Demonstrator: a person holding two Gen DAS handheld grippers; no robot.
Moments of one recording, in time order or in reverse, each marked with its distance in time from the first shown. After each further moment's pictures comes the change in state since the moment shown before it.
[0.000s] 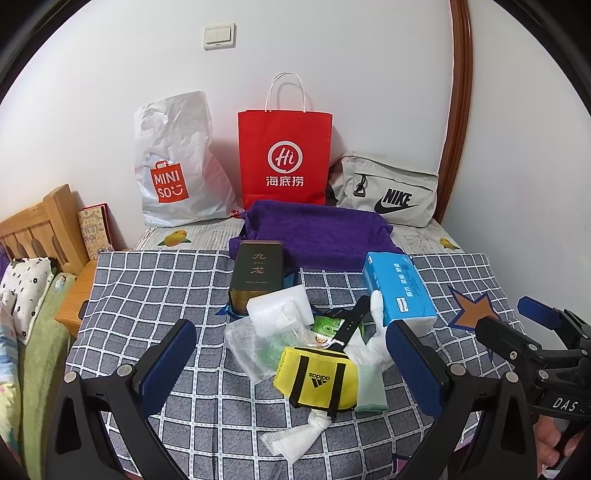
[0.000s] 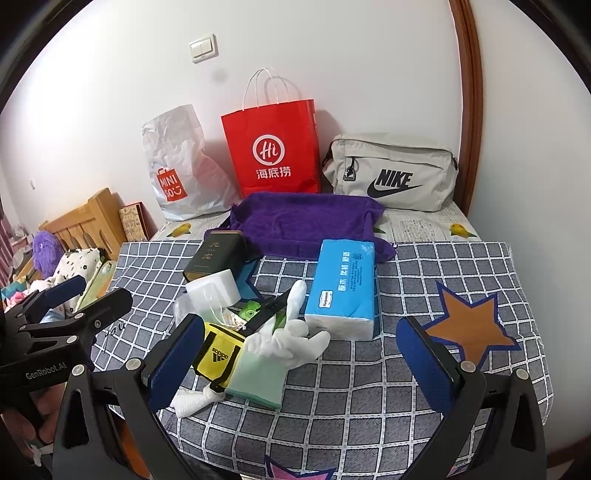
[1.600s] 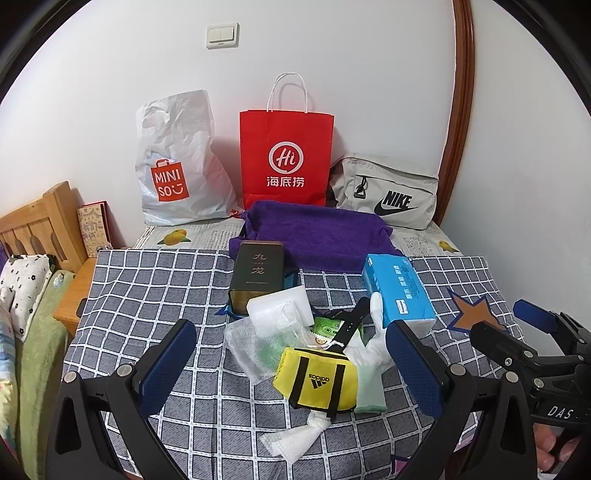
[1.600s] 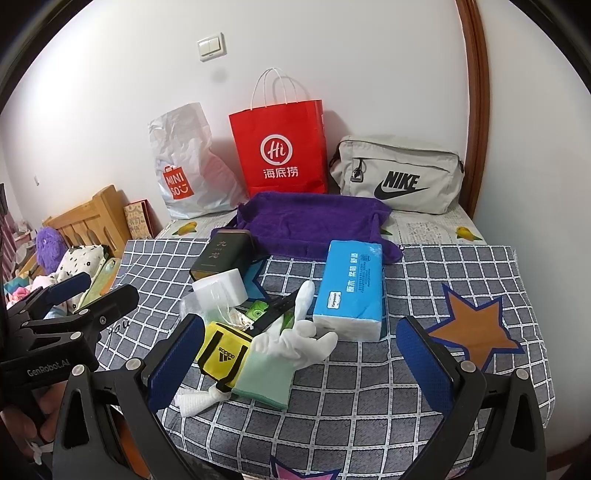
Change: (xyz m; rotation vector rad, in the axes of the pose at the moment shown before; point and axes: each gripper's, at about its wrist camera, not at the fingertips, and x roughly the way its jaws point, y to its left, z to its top) left arm 0.001 0.010 -0.001 -0.013 -0.003 -0.015; right arm 0.001 0.006 0.000 -0.016 -0.004 0.014
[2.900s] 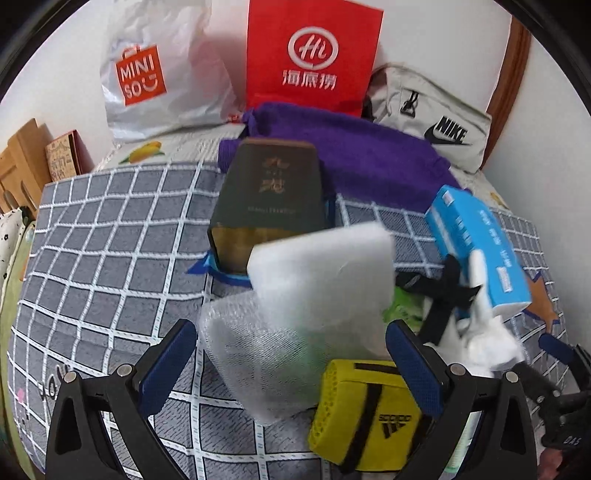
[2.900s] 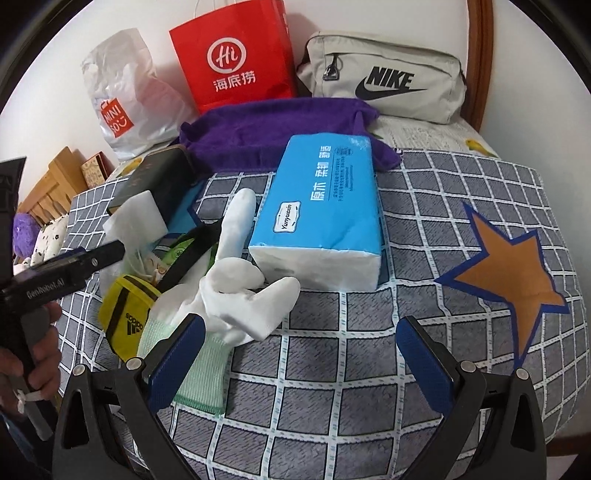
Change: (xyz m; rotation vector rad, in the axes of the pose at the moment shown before) left arm 0.181 0.032 -0.029 -0.050 0.293 -0.002; right arm 0.136 -0.042 -0.041 0.066 0.276 -0.050
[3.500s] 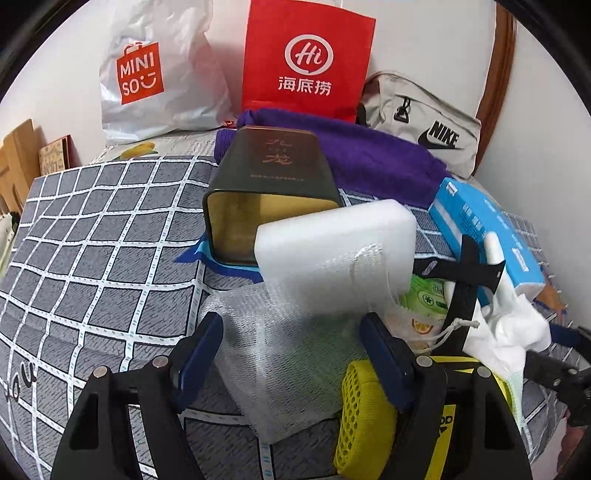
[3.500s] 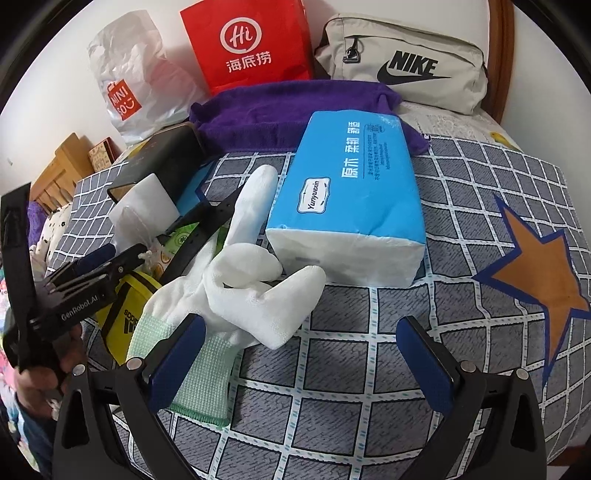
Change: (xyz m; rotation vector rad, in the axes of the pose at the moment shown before) left arm 0.017 0.011 -0.025 0.004 -0.123 -0.065; right arm 0.027 0.010 -0.003 -0.028 0.036 0.039
